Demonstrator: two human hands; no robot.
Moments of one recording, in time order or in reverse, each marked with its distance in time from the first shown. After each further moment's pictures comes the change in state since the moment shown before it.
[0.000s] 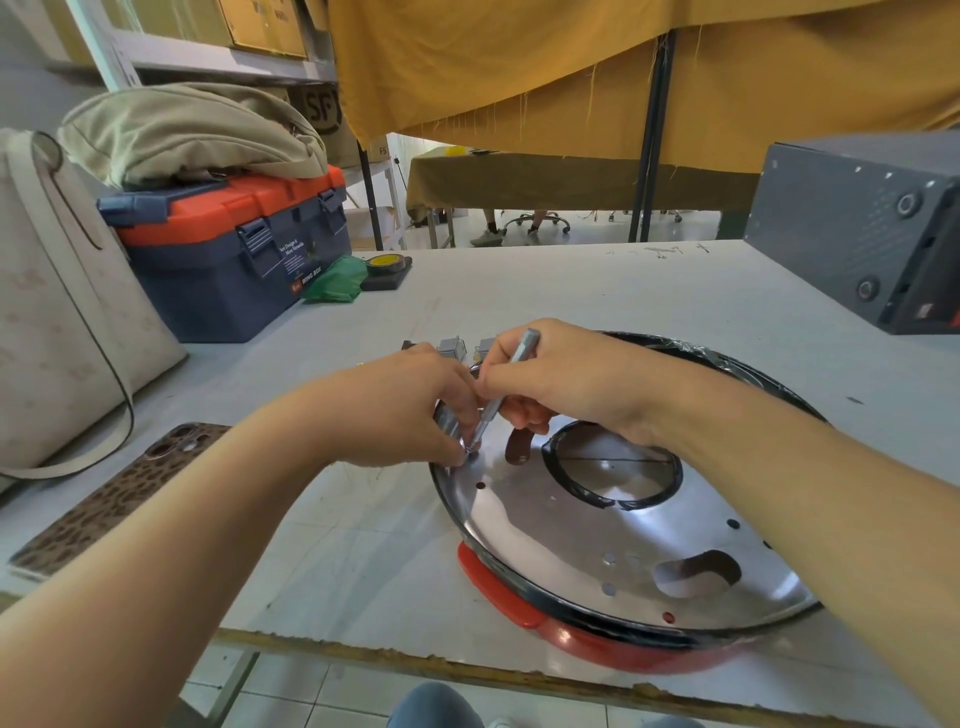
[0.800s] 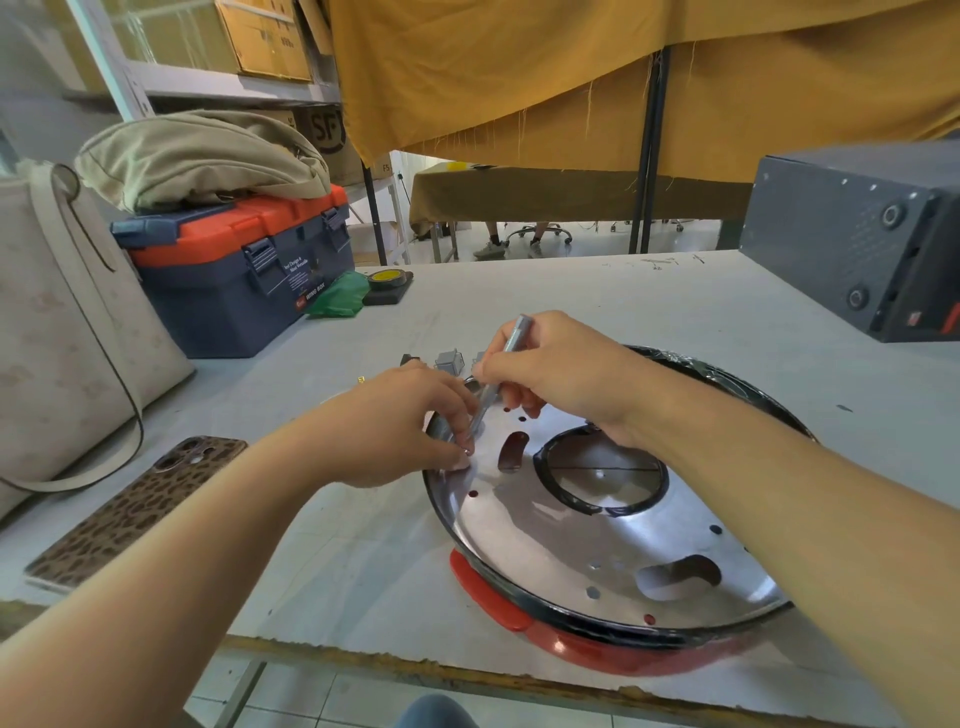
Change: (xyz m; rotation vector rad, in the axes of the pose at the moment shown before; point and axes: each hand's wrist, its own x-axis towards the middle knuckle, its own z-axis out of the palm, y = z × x) left_hand 0.000 -0.003 0.009 -0.042 0.087 -0.004; right_hand 0.002 0.000 -0.005 0.075 0.173 -0.031
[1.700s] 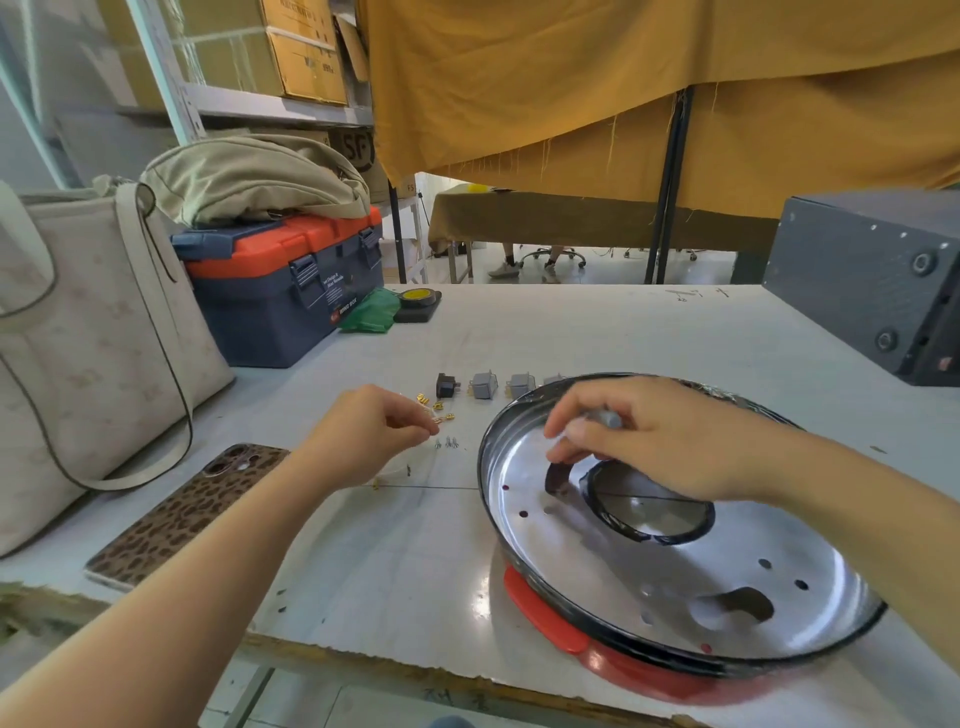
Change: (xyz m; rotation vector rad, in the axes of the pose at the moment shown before) left_hand -0.010 -0.069 0.012 -0.350 0.317 -0.319; right_hand -0.038 -0.004 -0.018 -0.380 -0.171 -0.033
